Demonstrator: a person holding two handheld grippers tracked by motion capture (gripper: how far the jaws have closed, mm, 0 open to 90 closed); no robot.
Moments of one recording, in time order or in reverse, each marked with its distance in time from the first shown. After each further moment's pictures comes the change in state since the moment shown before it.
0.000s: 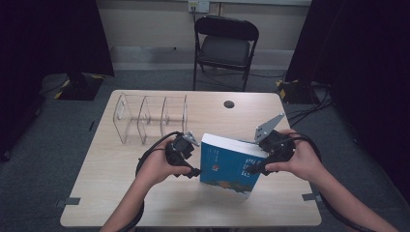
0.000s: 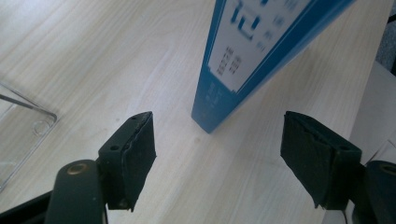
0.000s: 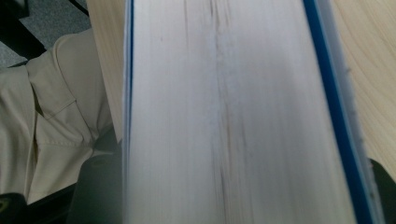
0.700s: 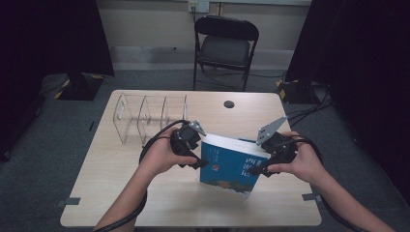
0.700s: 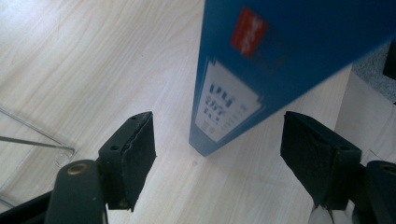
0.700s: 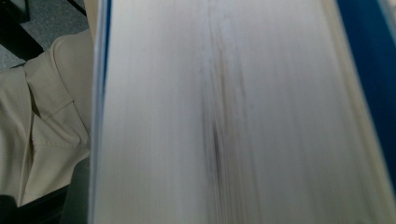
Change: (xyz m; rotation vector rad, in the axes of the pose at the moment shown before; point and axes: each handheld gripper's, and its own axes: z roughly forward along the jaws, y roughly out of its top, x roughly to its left) left arm -0.005 0.036 -0.024 -0.014 -0.016 0.045; right arm -0.003 -0.011 0.003 -0.021 0.000 0.008
